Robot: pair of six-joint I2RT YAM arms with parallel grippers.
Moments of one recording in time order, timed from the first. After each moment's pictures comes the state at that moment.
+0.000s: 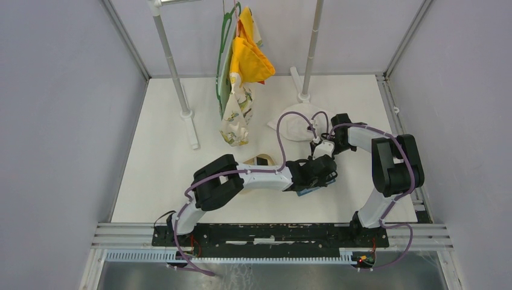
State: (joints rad) left arm -1.24 2.14 1.50 -0.09 -0.34 -0.68; right arm 0.13 1.75 0.95 -0.64 -0.72 -0.35
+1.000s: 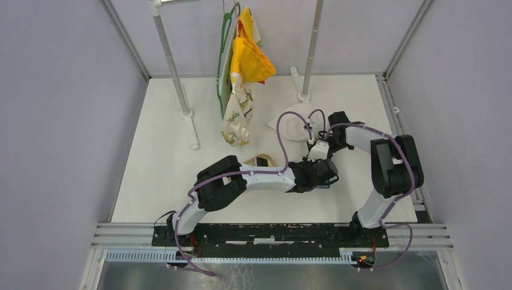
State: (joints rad) left arm -1.25 2.18 1.56 -0.24 -0.53 -0.75; right arm 0.16 1.75 0.96 -0.61 -0.70 -0.37
